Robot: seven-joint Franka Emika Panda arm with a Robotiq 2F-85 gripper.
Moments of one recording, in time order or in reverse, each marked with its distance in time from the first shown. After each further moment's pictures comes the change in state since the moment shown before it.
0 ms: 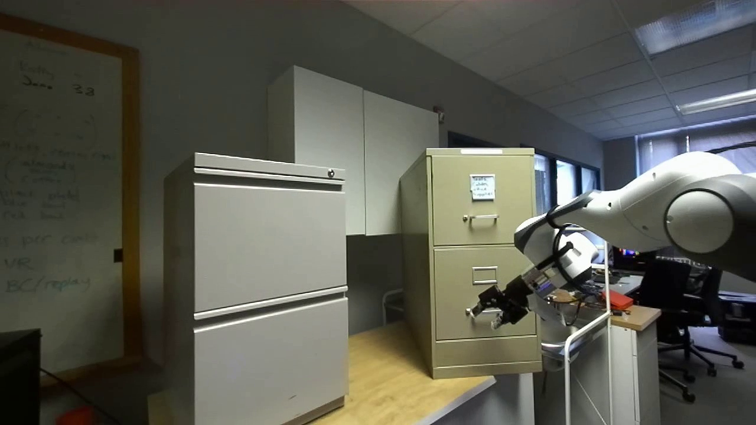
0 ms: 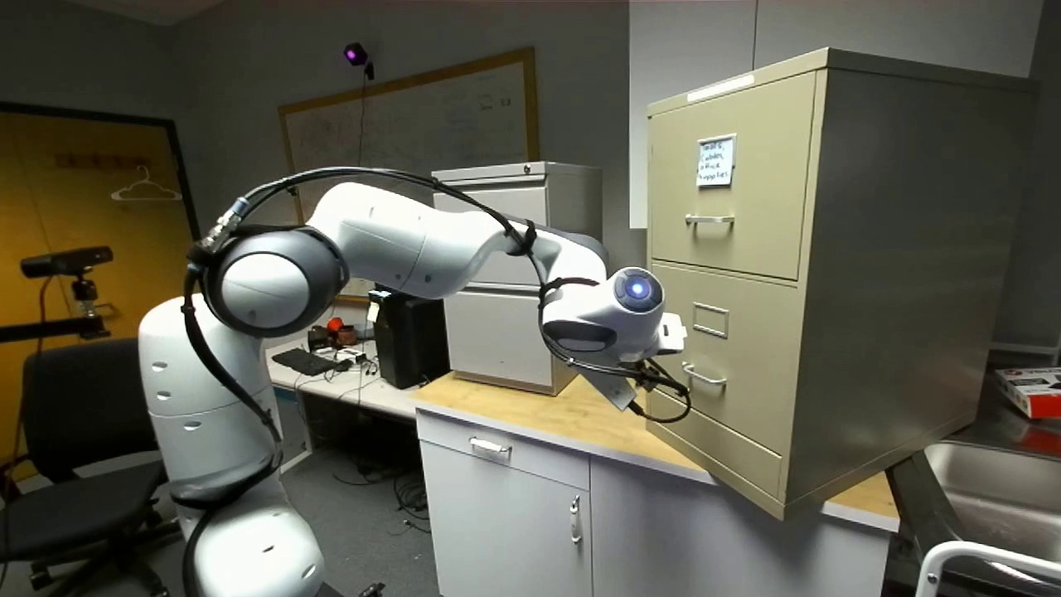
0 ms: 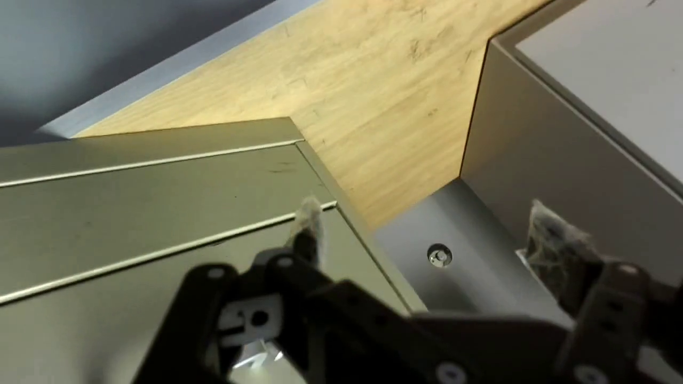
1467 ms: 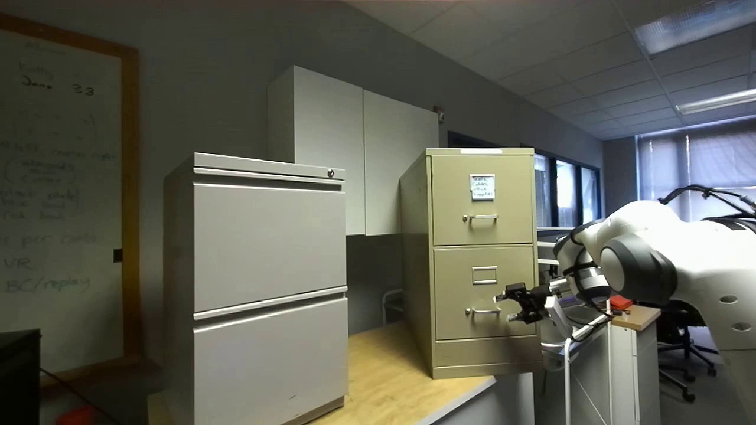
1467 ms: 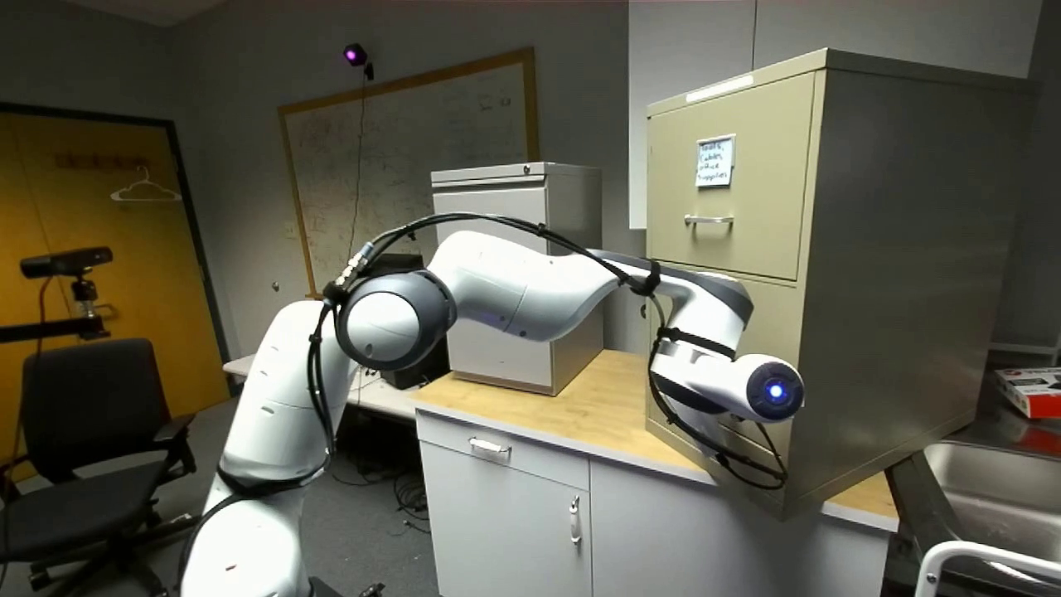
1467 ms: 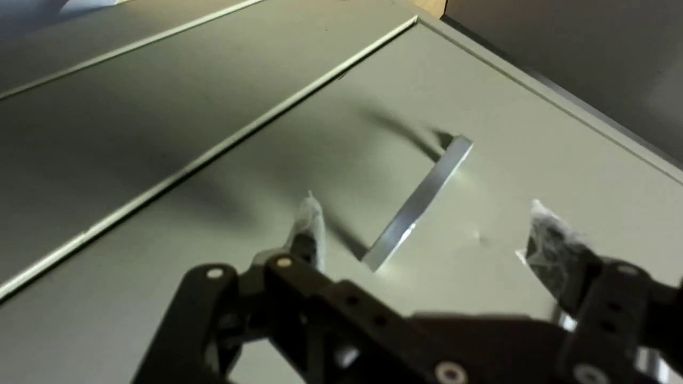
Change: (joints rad) arm -0.314 0.427 0.009 0.410 0.470 -0.322 -0.077
